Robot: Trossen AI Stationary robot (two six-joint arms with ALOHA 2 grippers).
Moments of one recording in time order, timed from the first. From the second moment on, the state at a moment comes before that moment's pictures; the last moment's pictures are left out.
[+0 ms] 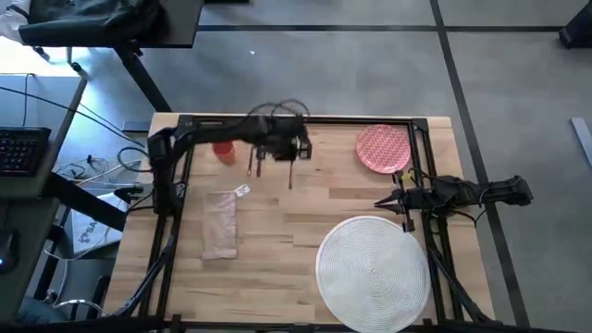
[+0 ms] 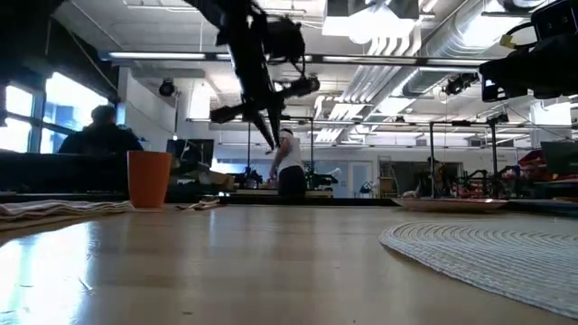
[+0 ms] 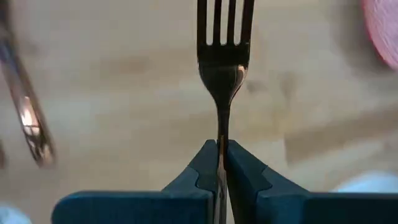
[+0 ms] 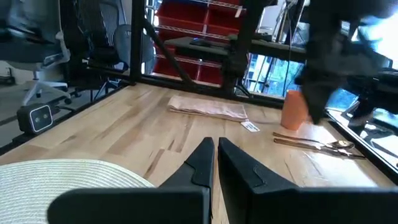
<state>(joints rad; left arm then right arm) 0.39 1.94 1.61 -0.87 -0.04 -1.06 0.14 0.02 0.04 -0.07 -0.01 -0.16</state>
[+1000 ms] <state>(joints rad) 0.59 2.17 1.62 -0.89 0.01 -0.93 0.14 0.02 0.04 -0.07 -0.01 -0.16</state>
